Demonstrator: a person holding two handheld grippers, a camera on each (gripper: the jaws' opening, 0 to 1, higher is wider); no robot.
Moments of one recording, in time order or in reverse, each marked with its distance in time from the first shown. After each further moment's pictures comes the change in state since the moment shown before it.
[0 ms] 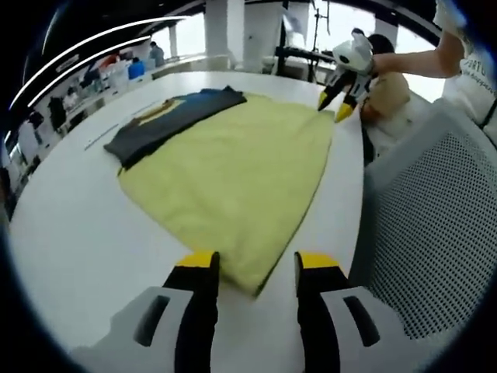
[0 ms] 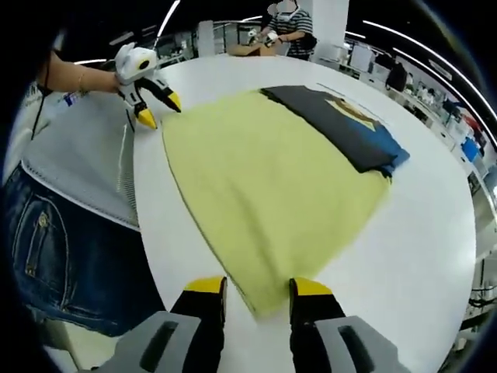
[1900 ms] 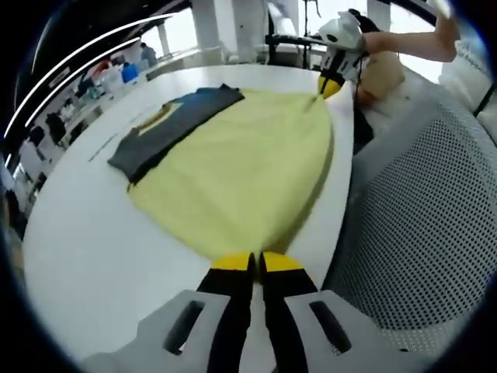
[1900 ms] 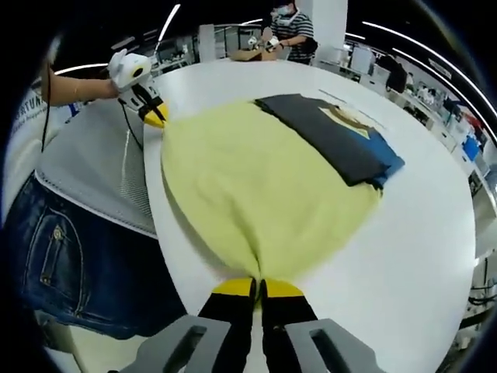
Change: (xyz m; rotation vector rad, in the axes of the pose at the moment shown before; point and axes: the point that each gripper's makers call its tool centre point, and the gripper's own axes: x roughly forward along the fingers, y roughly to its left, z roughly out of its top) left arm -0.026 -0.018 0.004 0.067 0.063 0.042; right arm -0.020 0.015 0.009 0.029 -0.030 0.026
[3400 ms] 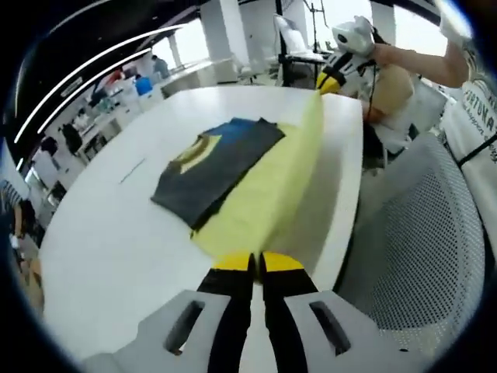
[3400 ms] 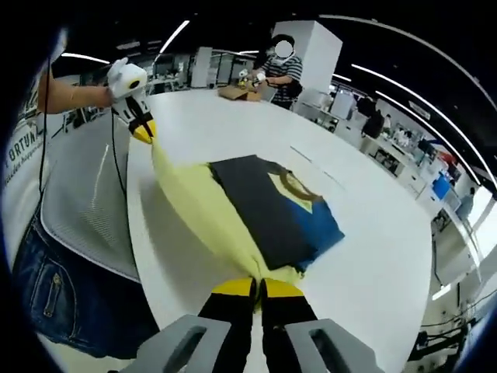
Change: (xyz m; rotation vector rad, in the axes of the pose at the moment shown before) left arm -0.050 0.045 0.055 0.027 -0.054 0.107; right arm -0.058 -0.040 0.086 -0.102 -0.202 -0.213
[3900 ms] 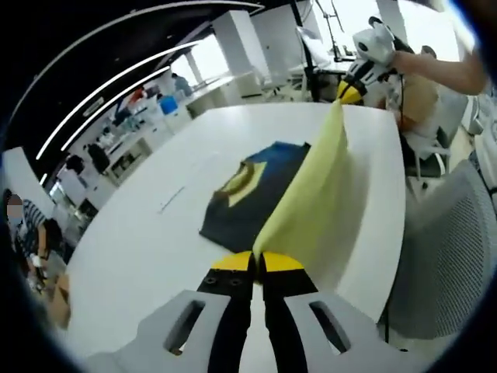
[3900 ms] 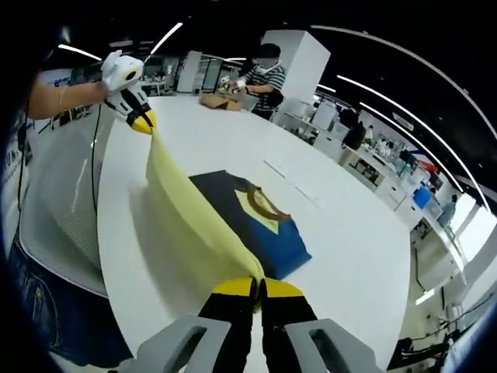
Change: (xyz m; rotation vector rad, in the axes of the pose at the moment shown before) left arm 0.002 0.065 0.059 0.064 -0.063 0.177; right arm 0.008 -0.051 0.033 -0.010 -0.051 -0.122
